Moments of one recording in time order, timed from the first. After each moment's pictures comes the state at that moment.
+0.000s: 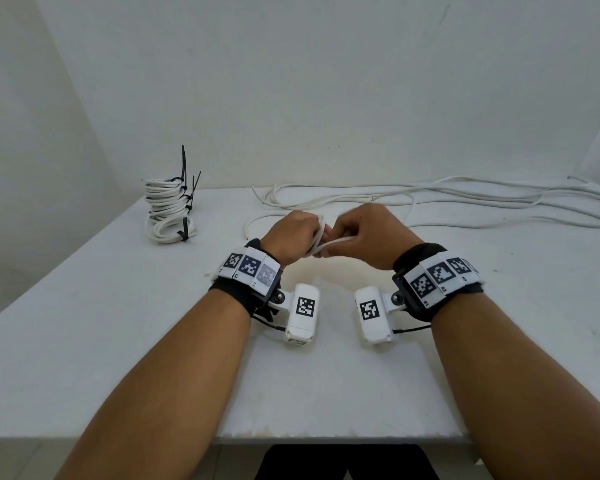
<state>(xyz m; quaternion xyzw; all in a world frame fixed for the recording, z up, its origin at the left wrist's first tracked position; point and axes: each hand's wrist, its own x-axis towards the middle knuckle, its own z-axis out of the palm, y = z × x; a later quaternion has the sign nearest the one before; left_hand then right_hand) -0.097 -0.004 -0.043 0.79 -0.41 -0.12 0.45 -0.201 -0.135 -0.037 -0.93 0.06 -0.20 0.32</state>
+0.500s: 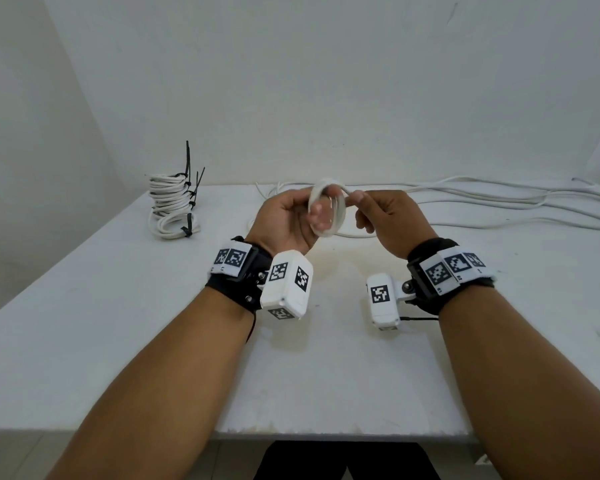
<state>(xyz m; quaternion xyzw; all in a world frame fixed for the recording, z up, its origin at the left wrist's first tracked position) -0.108 0.006 -0.028 0.33 -0.30 -0.43 0.79 -0.200 -0.152 -0.039 -0.88 0.06 -0.32 0.36</state>
